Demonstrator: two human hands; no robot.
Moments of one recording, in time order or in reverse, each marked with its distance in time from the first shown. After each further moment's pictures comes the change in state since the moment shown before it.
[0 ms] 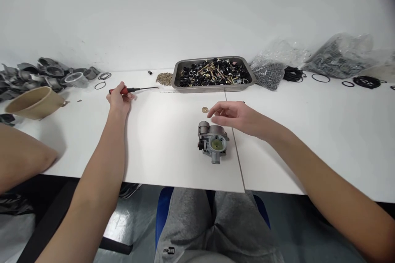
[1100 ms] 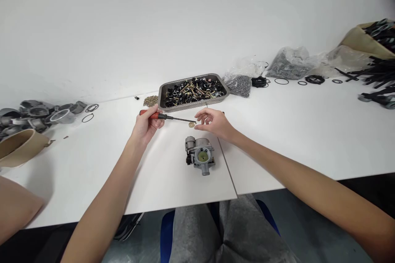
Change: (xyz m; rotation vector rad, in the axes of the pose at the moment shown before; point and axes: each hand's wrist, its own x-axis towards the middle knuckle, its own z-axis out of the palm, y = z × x) left_hand -0.143 0.010 0.088 0.059 -0.739 -0.308; right_hand 0.032 0.051 0.011 0.044 0.494 -0.181
